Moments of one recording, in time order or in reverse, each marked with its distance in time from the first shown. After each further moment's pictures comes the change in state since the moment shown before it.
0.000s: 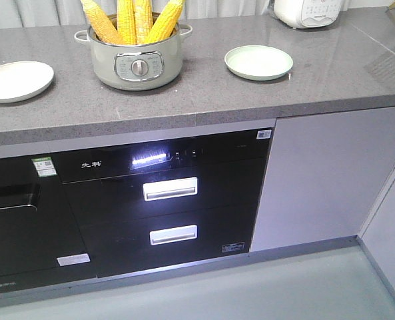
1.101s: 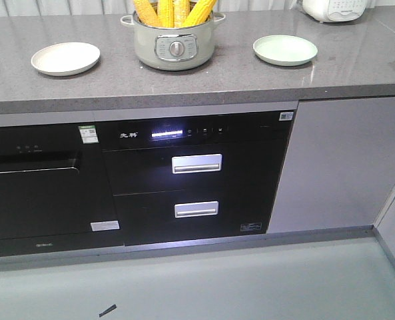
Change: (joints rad) left arm 0.000 0.000 0.000 0.000 0.000 0.000; right arm 0.000 0.000 0.000 0.000 0.000 0.000
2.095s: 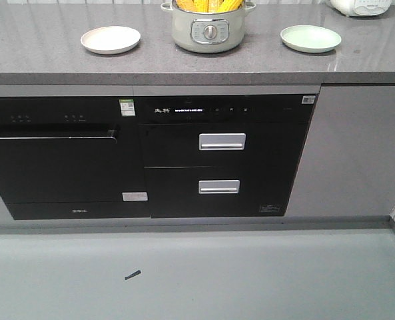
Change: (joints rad) left arm 0.000 0.000 0.000 0.000 0.000 0.000; right arm 0.000 0.000 0.000 0.000 0.000 0.000
